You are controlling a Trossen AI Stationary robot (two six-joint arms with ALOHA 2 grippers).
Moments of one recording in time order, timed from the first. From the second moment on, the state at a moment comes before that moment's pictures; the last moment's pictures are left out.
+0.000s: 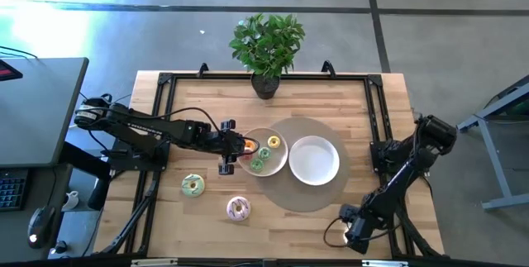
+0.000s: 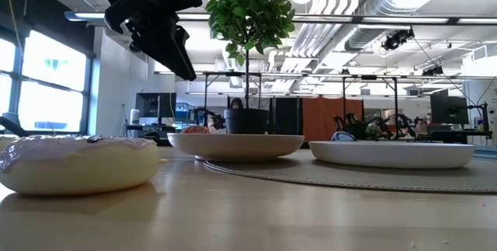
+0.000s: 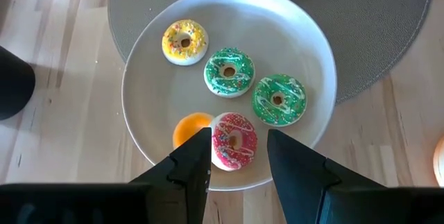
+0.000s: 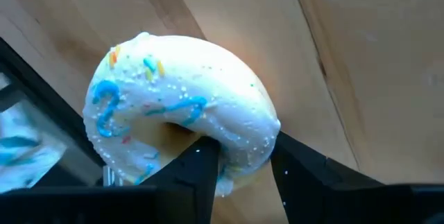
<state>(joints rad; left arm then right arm) -0.12 1.36 0.90 -0.42 -0.22 0.00 0.93 1.67 0.83 -0.50 -0.28 1.49</state>
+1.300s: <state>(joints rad) -0.12 1.36 0.90 -0.39 -0.22 -0.01 0.19 1.54 0.98 -1.12 0.25 0.99</state>
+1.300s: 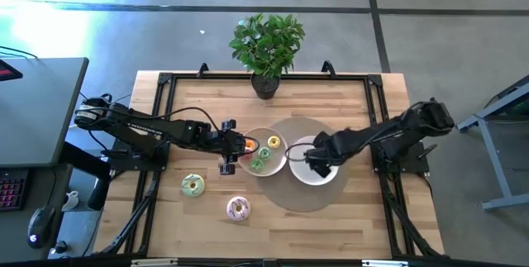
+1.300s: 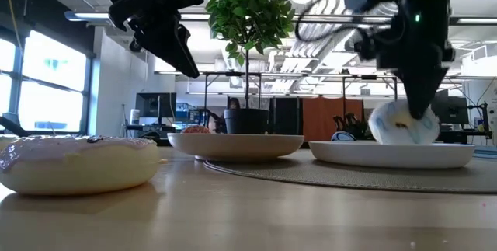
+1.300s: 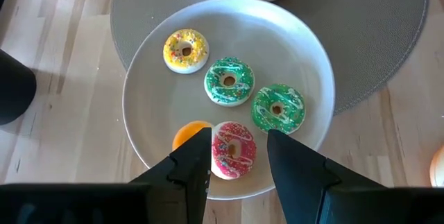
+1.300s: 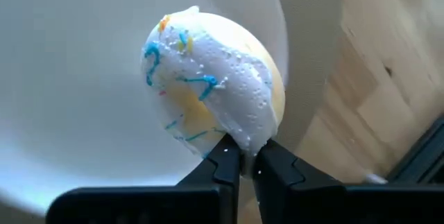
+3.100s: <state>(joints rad) -0.33 1.43 0.90 -0.58 0.26 -0.20 0.17 1.44 0.90 -0.08 0.19 0.34</state>
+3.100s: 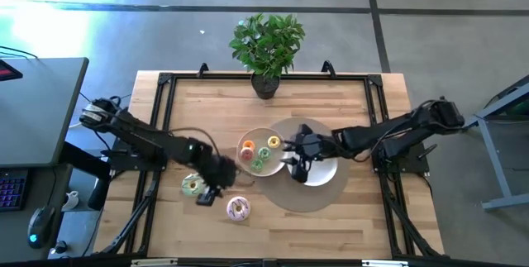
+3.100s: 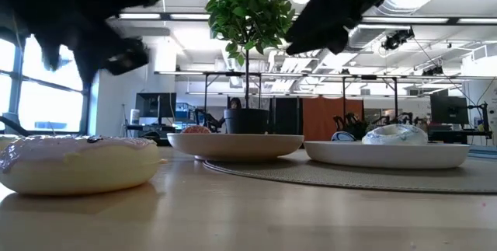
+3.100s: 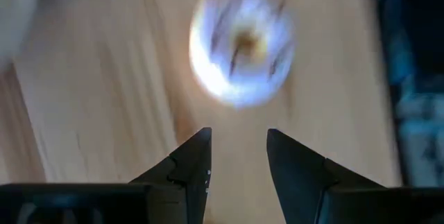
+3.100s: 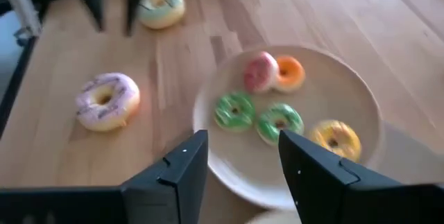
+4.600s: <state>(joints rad) -0.39 1.46 0.91 -0.88 0.10 -0.47 0.18 1.56 0.90 0.02 0.28 0.28</state>
